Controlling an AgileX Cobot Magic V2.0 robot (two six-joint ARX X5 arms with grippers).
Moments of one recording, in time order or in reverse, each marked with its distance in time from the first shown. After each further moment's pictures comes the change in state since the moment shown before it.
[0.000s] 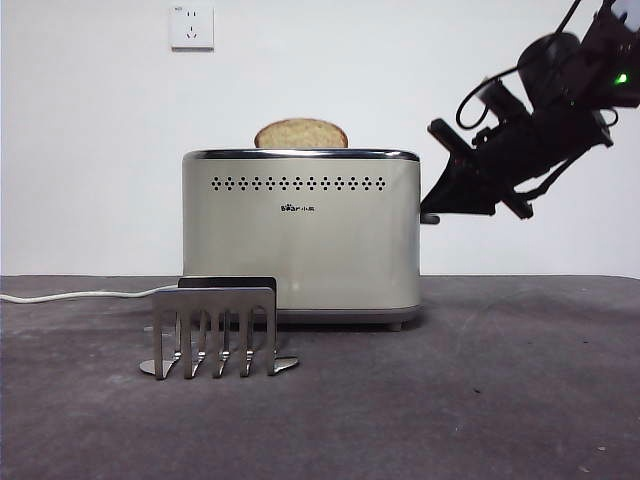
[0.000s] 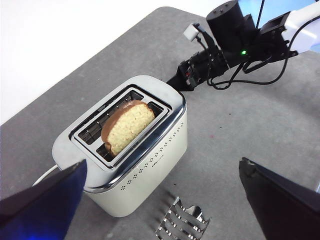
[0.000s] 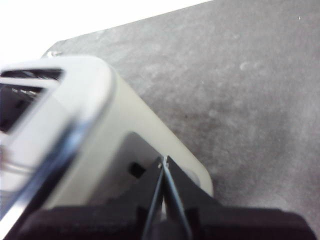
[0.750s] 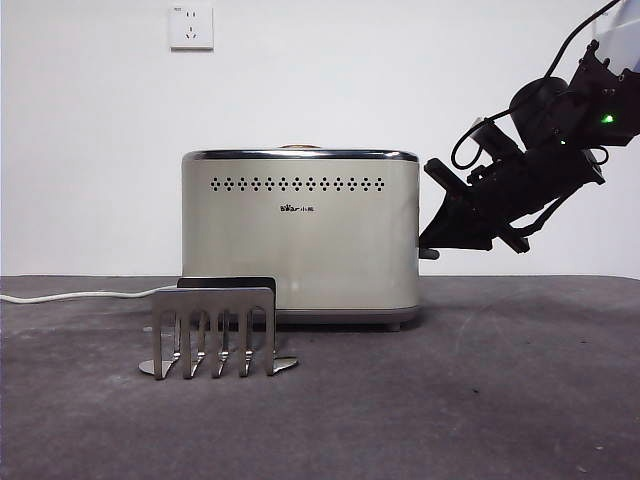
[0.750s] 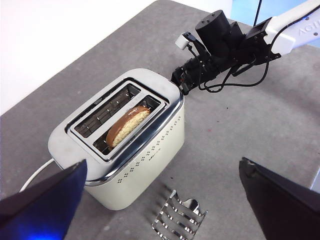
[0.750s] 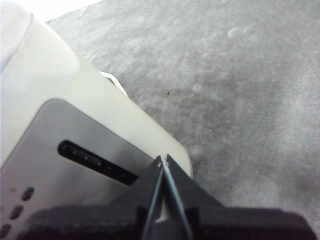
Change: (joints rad) left arm 0.000 0.000 0.000 -0.027 0.000 0.000; right arm -0.004 0.107 0.032 -0.031 -0.006 -0.039
